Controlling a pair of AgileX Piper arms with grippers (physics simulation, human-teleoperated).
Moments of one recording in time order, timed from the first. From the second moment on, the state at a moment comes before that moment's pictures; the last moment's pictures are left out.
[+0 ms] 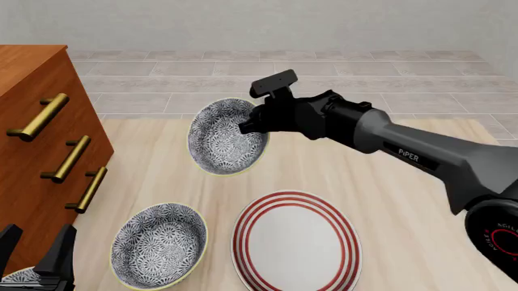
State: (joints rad) left arm 0.00 0.00 0.00 0.00 0.00; right arm 0.57 1.92 -1.55 0.28 -0.01
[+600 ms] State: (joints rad) left arm 0.00 0.00 0.00 0.00 0.00; right arm 0.55 1.65 -1.26 0.25 0.04
